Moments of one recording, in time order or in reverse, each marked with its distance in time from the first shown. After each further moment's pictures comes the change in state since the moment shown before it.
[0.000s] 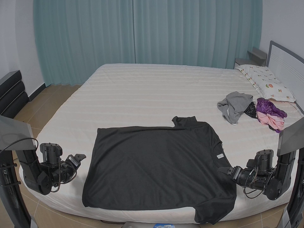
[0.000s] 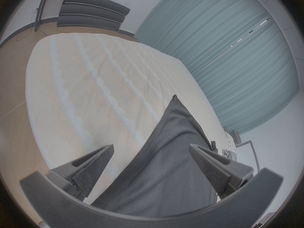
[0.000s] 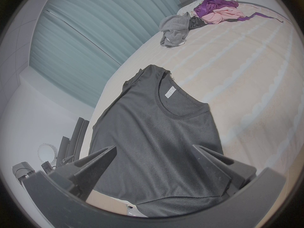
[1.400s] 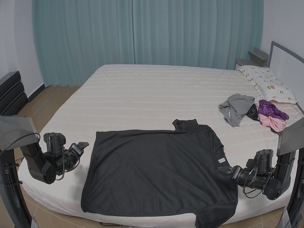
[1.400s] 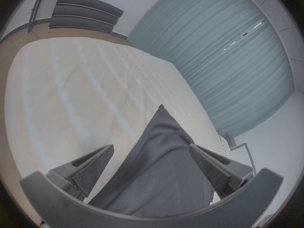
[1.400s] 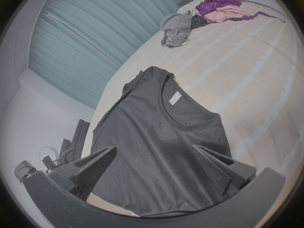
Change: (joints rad) left arm -0.005 0.022 -0.180 0.069 -0.011 0.004; right arm 0.006 0.000 -0.006 0.000 0.001 0.020
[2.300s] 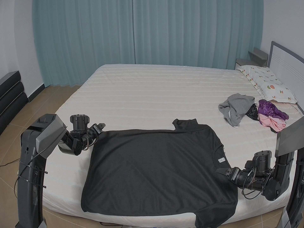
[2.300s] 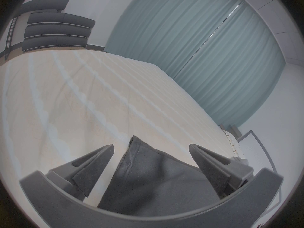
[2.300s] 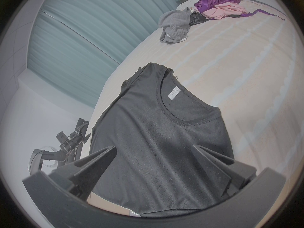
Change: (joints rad) left arm -0.027 0.439 -0.941 0.399 0.024 0.193; right arm 0.013 0.017 0.000 0.000 -0.001 0.010
